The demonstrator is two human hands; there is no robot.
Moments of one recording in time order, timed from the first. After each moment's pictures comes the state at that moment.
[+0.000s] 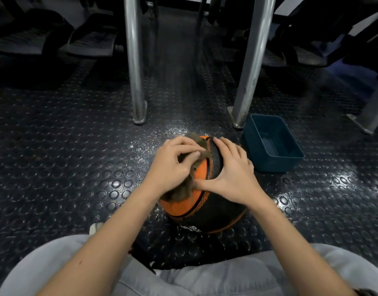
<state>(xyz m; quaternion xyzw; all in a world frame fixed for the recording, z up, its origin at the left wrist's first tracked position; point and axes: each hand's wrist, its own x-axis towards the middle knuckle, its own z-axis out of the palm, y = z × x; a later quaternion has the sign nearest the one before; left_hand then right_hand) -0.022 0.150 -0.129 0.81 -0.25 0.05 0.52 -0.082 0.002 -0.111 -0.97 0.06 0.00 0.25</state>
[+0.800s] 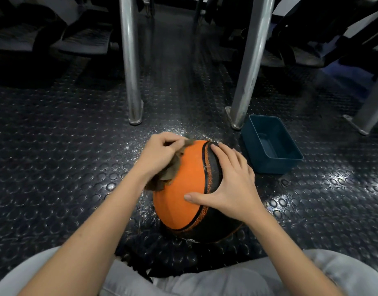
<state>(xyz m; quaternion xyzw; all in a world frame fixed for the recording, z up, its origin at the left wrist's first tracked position) 0.016 0.155 -0.130 0.80 -0.14 -0.09 0.58 -0.094 0.006 -0.119 -0.97 0.05 -0.03 0.24</state>
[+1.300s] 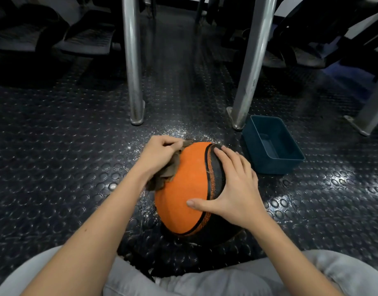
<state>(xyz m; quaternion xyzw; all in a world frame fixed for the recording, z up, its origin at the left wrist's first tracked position) 0.023 0.159 -0.131 0.81 -0.09 -0.12 0.57 -0.102 0.010 -0.121 -0.97 0.06 -0.04 0.22</state>
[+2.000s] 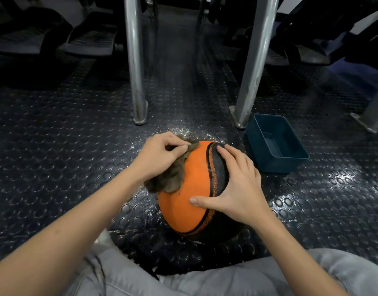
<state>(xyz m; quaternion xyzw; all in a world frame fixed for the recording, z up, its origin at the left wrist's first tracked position) 0.015 0.173 -0.127 0.84 -0.22 -0.06 0.50 -0.099 0.008 -0.120 -0.97 0.06 -0.04 0.23</state>
